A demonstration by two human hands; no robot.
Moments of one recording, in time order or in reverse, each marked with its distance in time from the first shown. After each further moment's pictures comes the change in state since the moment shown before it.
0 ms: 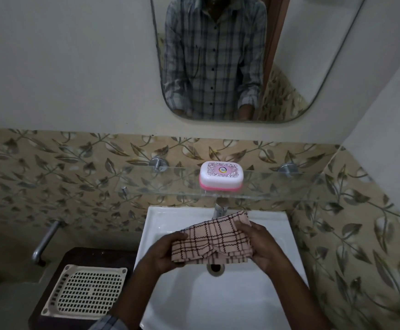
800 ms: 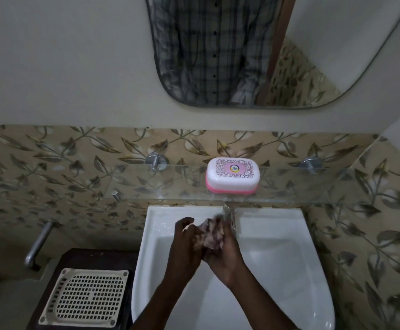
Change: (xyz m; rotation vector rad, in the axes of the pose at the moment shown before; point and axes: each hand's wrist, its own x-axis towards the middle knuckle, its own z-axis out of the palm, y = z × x) left_hand 0.043 -0.026 0.001 1.035 0.239 1.108; right_hand 0.060 0.073 0.081 0.422 -0.145 0.212
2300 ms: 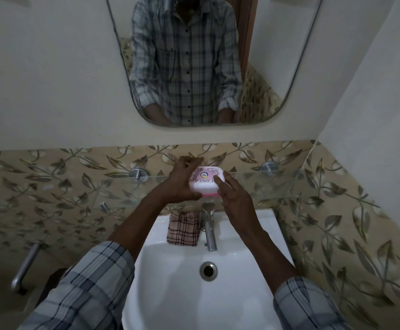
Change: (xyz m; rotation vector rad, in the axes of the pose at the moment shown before) left_hand 0.153 0.135 -0.055 0.454 -0.403 0.226; right_hand -0.054 -0.130 0.003 -1.697 0.395 -1.302
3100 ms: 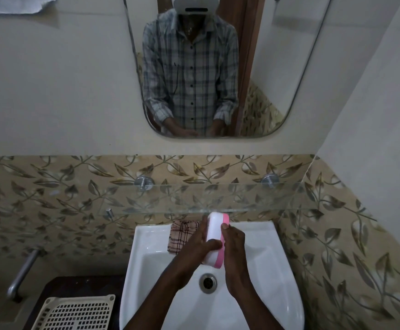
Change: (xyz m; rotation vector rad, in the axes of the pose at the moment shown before) left_hand -0.112 0.061 0.079 -1.044 -0.116 -0.423; right_hand -0.083 -0.051 0.012 1.022 0.042 0.912
